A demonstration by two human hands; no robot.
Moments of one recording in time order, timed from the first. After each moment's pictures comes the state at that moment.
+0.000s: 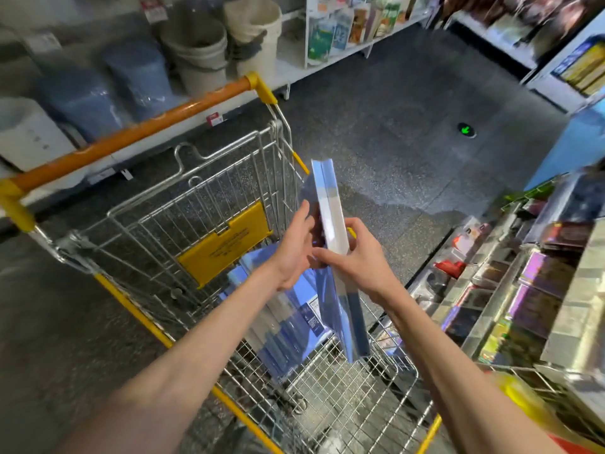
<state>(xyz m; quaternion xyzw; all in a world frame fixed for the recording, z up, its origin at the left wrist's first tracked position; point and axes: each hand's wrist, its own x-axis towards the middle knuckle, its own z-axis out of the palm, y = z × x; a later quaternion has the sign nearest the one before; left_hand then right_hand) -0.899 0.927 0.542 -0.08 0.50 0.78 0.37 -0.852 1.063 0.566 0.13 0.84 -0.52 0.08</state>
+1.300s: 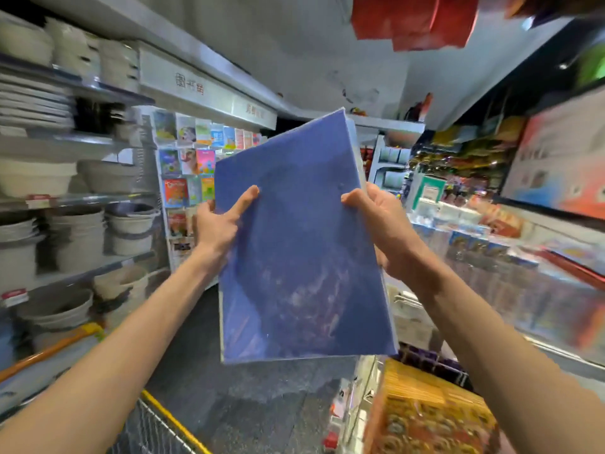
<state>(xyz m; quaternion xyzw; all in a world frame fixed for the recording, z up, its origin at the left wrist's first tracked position) -0.807 1.113 0.981 0.18 0.52 0.83 -0.07 -0.623 1.269 1.046 -0.01 0.75 -0.58 -0.32</state>
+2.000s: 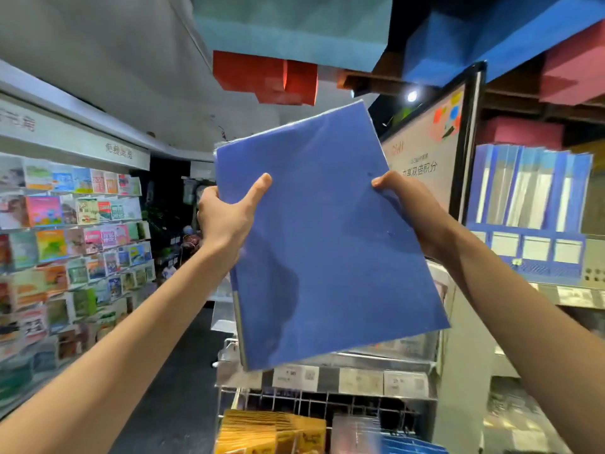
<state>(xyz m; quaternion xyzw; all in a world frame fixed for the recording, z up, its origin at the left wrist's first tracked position) -0.625 1.321 1.107 0.29 0.50 0.81 -0.05 -0.387 1.412 1.156 0.13 0.74 -0.52 -0.41</state>
